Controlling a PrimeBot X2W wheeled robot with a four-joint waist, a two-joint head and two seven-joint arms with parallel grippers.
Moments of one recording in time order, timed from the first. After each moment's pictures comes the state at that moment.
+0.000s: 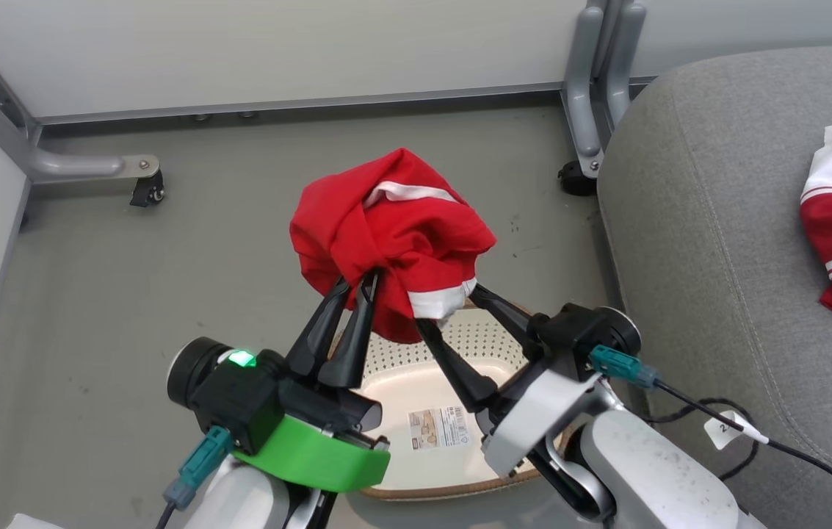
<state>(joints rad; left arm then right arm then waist) -0.22 0.18 -0.55 -0.10 -0.39 0.03 -0.25 -0.37 -0.14 0.63 0.22 0.39 0.13 -0.16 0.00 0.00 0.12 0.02</state>
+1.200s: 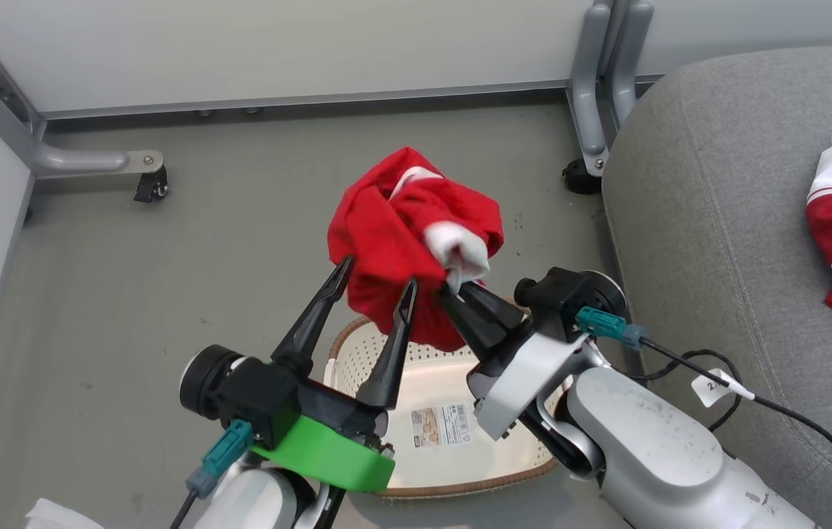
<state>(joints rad) -0.23 0.19 -0.58 -0.05 -0.39 0.04 -0.22 -0.56 -0.16 0.77 0.40 0.51 0.13 -0.26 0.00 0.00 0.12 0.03</state>
